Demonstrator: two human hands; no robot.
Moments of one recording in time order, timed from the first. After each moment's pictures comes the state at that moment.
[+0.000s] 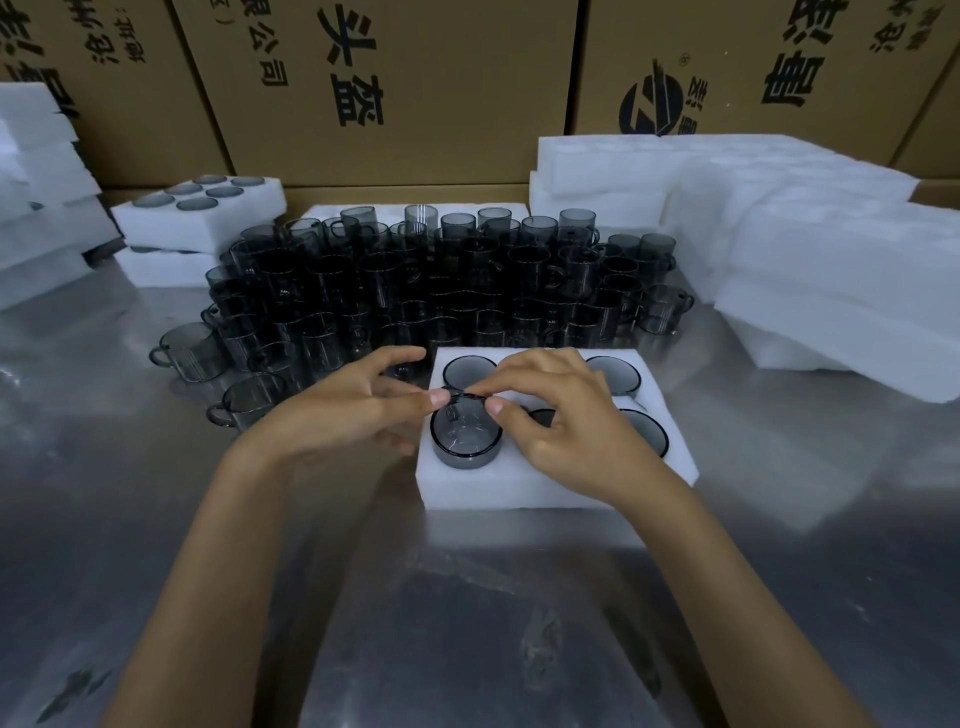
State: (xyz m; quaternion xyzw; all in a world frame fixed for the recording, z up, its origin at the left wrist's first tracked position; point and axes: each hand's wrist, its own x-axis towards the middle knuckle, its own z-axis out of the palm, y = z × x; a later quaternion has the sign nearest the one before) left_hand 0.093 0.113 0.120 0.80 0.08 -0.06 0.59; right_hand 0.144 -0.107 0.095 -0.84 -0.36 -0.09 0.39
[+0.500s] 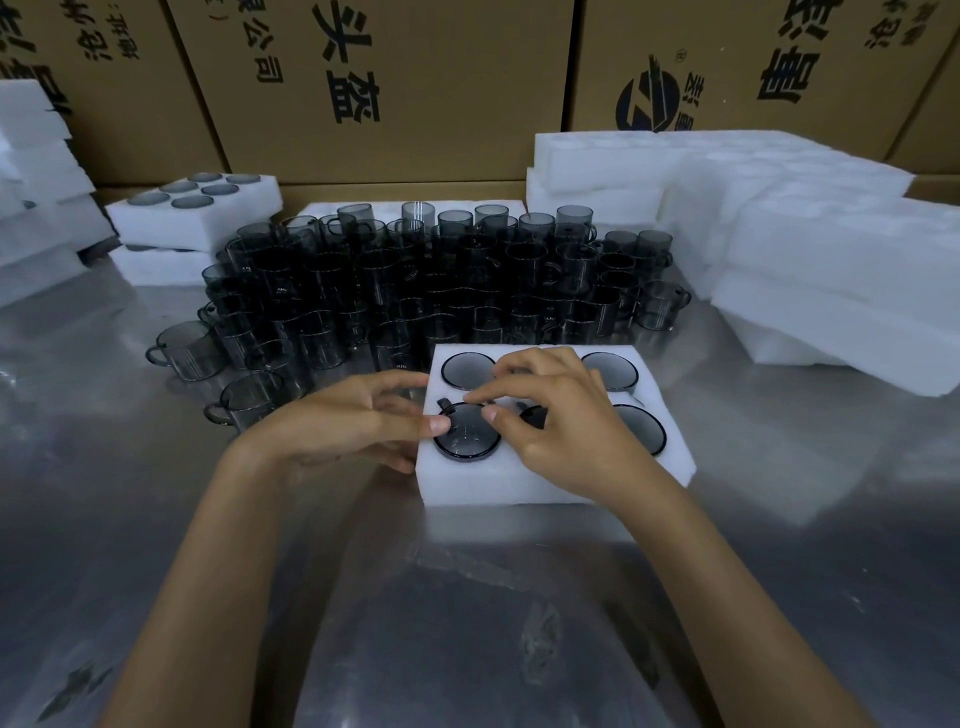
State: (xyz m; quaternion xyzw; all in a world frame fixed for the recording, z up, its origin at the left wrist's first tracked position) left_hand 0.092 0.118 0.112 0.79 0.05 -0.14 0.60; right_hand 0.143 -0.106 0.093 -0.87 -0.36 -0.09 0.34
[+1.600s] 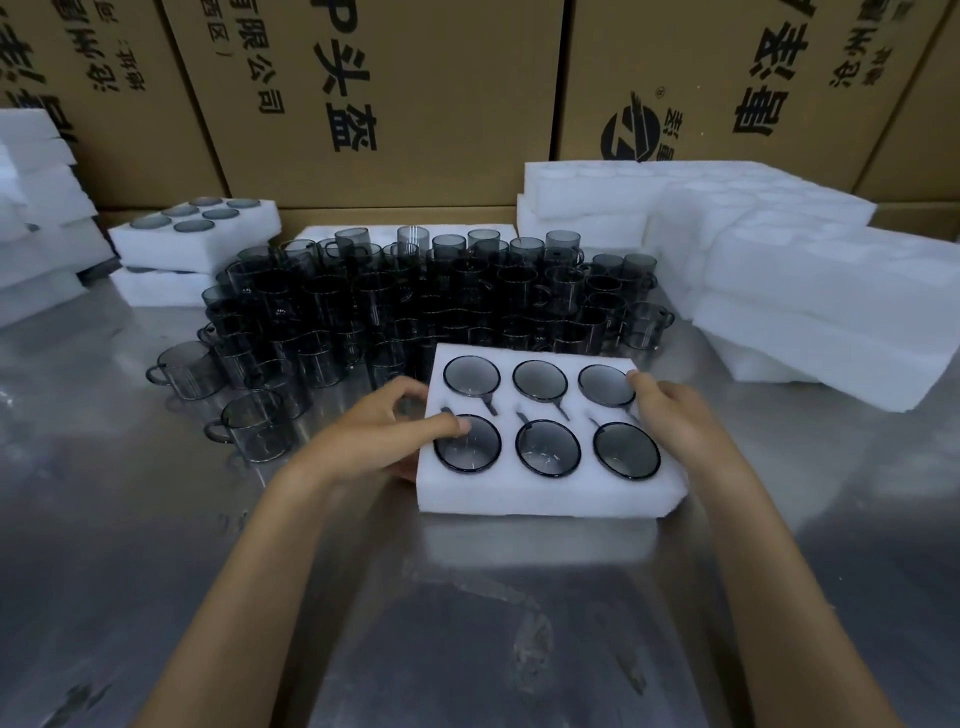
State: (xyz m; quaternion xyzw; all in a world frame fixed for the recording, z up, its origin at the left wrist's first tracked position) left_hand 0.094 0.089 0.112 0.81 0.12 -0.05 0.58; right_hand 0.193 -0.180 0.092 -0.89 0.06 0.02 0.45
